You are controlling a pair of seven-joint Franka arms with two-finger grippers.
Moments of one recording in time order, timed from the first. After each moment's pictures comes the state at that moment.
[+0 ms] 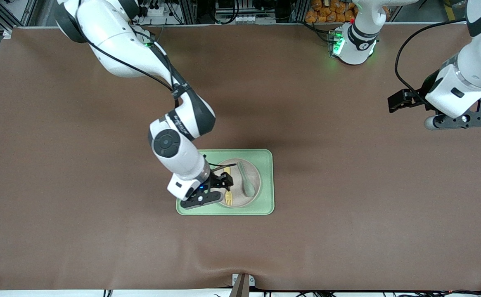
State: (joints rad) left arm 0.00 0.08 -0.22 -1.49 0.01 1.43 -0.26; right arm 0.49 0.86 0.08 -1.19 0.06 2.30 0.31
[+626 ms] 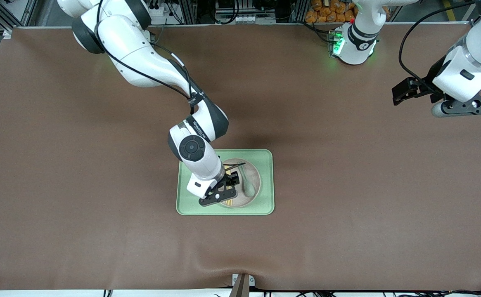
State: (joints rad) left arm 0.00 0.03 -0.20 -1.50 0.01 1.43 -0.23; right arm 0.55 0.96 0.06 -1.16 0.02 2.30 0.31
